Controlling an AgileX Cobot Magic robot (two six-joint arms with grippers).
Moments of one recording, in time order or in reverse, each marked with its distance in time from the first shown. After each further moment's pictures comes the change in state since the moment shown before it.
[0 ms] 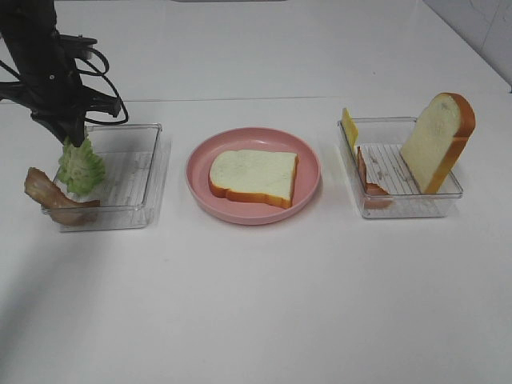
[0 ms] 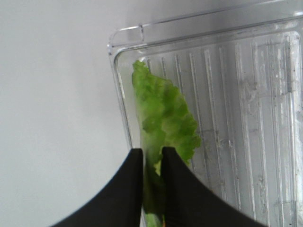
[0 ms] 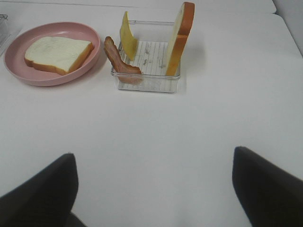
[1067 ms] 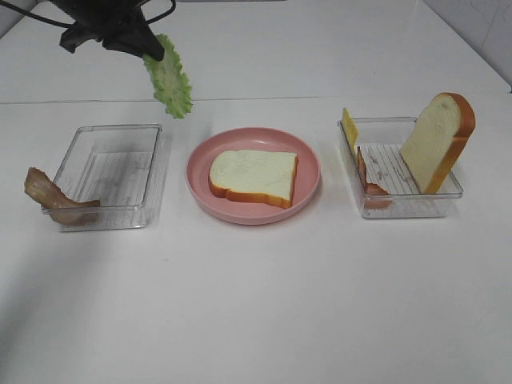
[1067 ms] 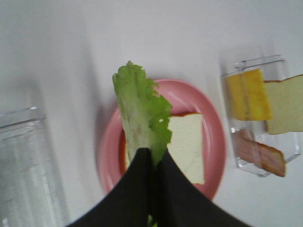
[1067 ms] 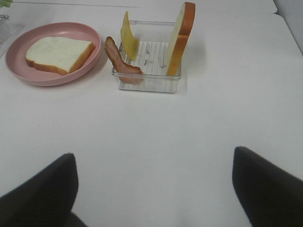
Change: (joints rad) left arm -0.009 -0.082 -0.134 -0.696 -0.049 0.197; right arm 0.000 0.000 0.000 0.003 0.000 0.000
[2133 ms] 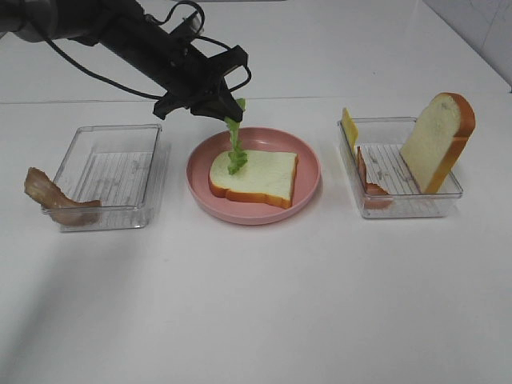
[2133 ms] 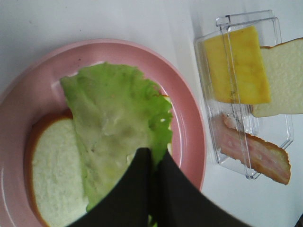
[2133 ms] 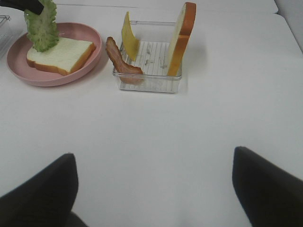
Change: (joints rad) left arm -0.154 0.201 -0.001 -0.158 -0.111 0.044; right arm 0.000 0.000 0.000 0.003 0.000 0.000
